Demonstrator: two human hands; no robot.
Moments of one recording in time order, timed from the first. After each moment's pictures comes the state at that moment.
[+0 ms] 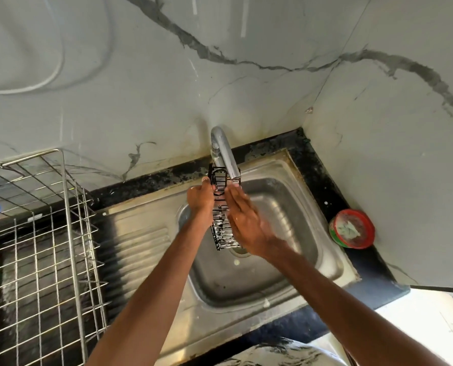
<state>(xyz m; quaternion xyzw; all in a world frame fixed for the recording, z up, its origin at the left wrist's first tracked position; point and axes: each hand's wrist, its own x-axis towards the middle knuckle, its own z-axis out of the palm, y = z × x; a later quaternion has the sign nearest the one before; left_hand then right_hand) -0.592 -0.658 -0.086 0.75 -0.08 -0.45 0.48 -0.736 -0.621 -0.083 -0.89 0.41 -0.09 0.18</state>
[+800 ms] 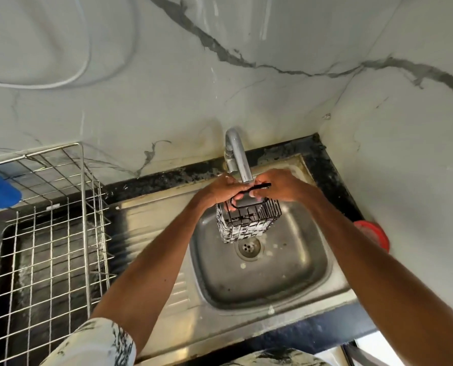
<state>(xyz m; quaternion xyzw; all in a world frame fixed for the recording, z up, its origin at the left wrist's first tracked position) -0.560 -0.686 -0.077 0.65 -0.52 -0.51 0.19 -0.759 -0.753 -0.045 -0.84 0.41 0.08 0.34</state>
